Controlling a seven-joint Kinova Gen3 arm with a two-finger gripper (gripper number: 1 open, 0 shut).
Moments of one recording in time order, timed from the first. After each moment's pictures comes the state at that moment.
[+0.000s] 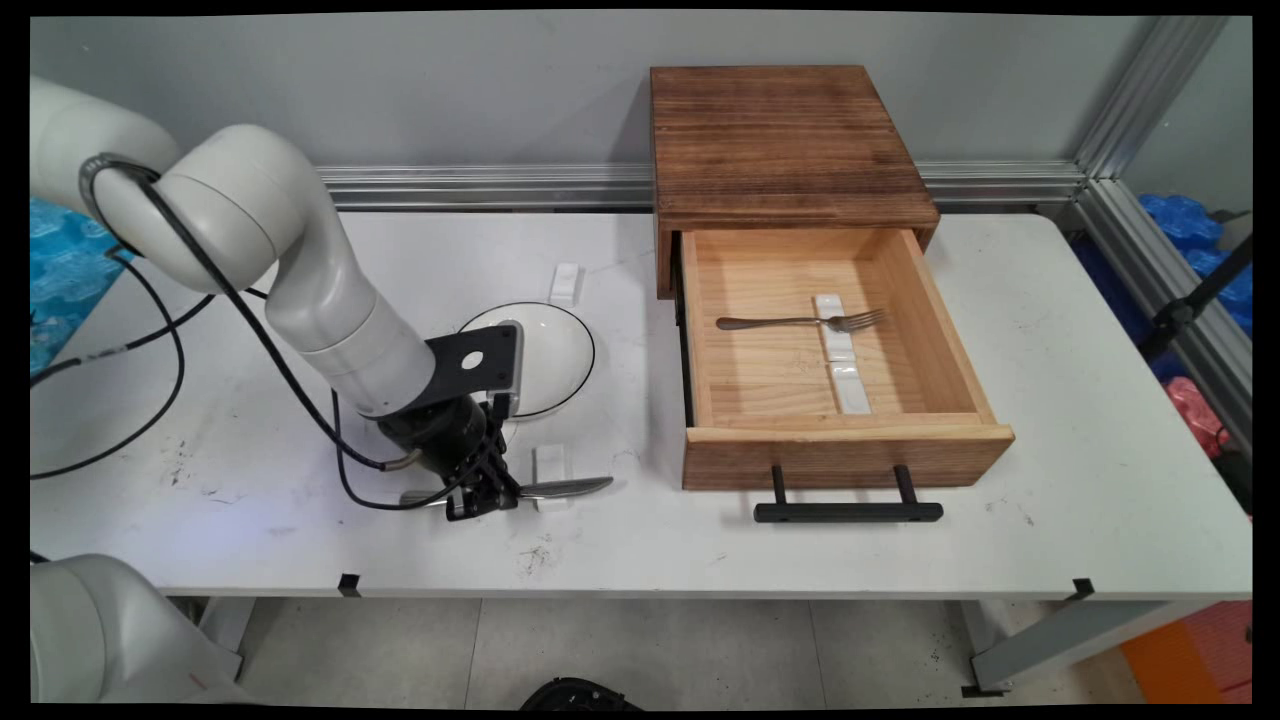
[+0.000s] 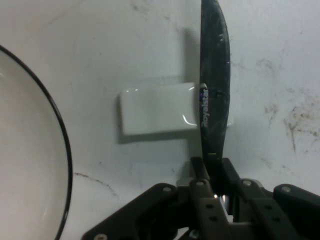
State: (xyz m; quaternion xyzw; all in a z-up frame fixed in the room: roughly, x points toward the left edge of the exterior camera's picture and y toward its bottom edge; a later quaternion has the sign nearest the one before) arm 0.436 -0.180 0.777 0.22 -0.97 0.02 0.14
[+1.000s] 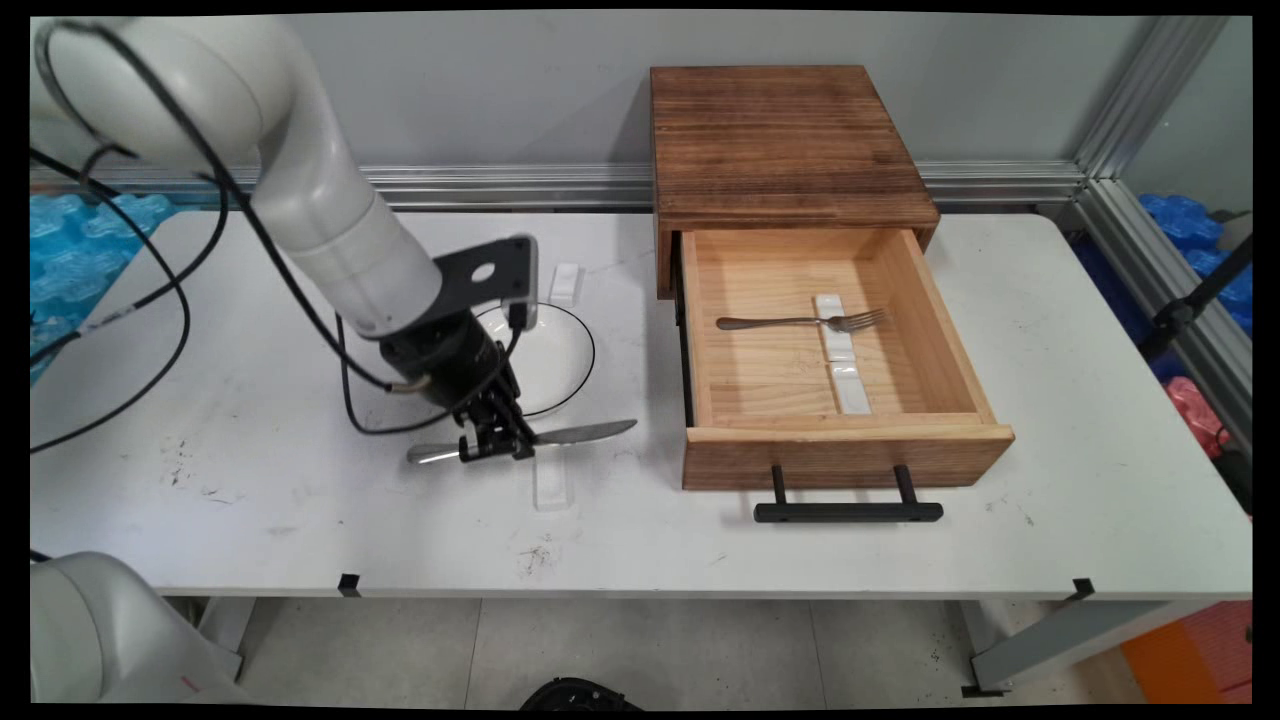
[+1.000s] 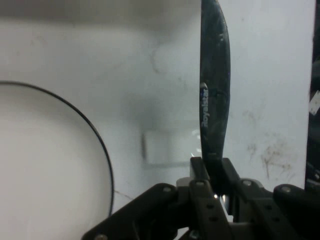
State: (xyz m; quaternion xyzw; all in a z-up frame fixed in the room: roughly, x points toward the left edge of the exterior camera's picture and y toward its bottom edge) arm 0.425 -0.204 0.855 0.24 -0.96 0.01 0.15
